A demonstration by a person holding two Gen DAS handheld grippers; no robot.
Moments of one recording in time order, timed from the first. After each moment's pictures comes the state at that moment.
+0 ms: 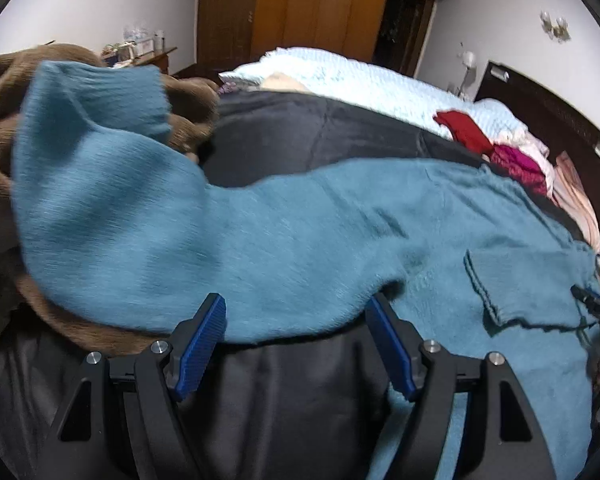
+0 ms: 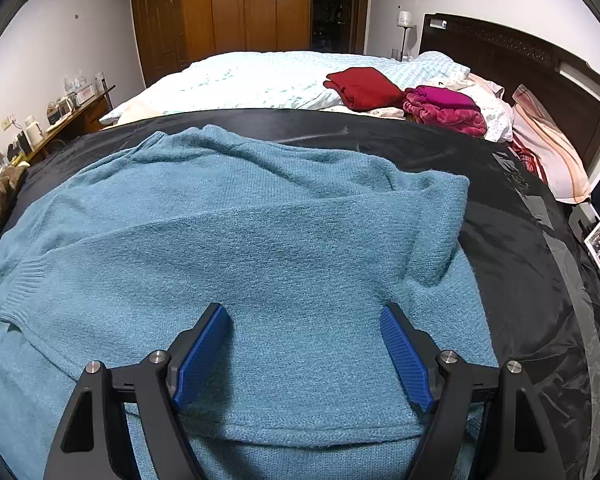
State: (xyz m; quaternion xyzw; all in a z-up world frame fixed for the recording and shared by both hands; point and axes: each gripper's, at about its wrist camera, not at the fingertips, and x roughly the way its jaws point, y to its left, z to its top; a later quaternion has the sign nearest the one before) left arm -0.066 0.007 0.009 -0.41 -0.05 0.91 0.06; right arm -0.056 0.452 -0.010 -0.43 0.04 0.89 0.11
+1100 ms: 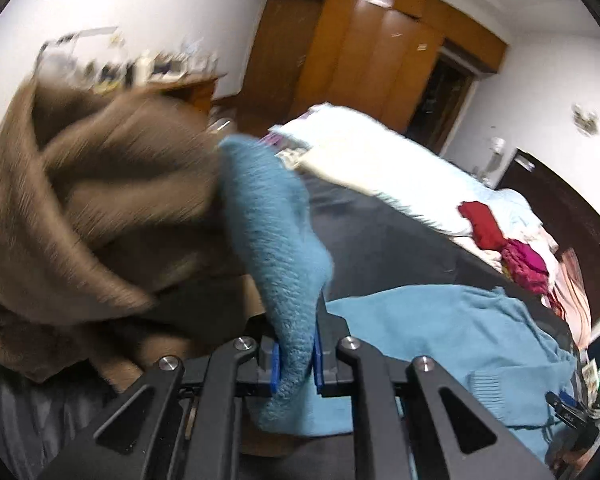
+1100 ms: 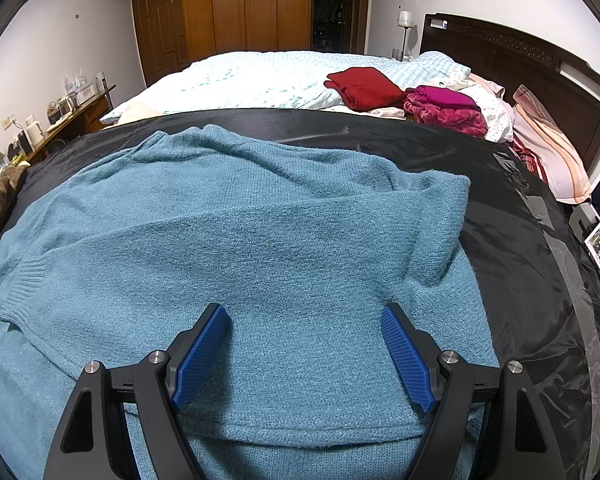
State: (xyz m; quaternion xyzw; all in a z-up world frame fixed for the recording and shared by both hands) left arm -0.096 -0.052 0.063 -0.33 -0.13 0.93 0.02; right arm -0.056 0.450 -0.010 -0.43 0.04 0.89 0.11
